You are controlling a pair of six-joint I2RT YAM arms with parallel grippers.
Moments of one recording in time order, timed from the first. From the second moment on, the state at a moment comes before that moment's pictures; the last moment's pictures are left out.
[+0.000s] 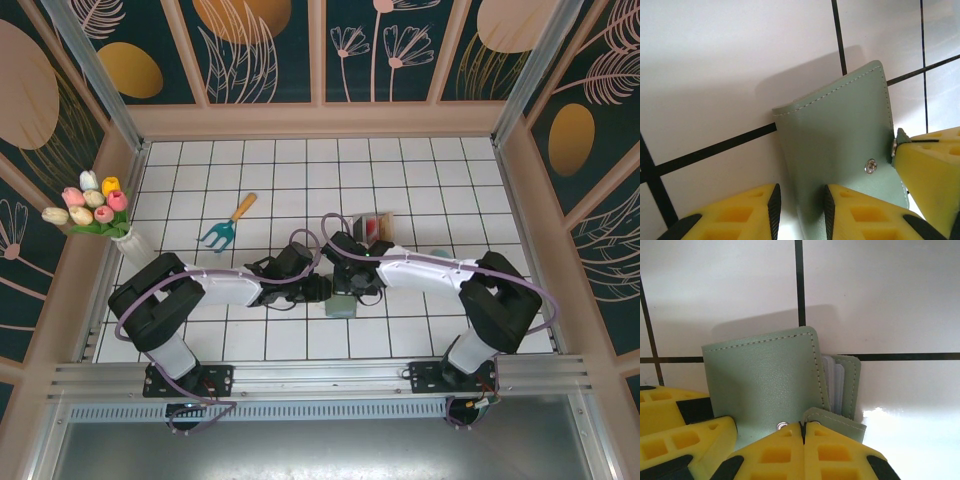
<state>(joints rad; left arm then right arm) -0.86 1.67 0.69 0.09 0.27 -0.84 0.92 1.58 0.94 -0.64 0.08 0.90</state>
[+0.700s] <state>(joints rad) -0.86 1.67 0.69 0.10 0.27 -0.85 0.90 1.61 0.91 -0.54 -0.01 0.89</state>
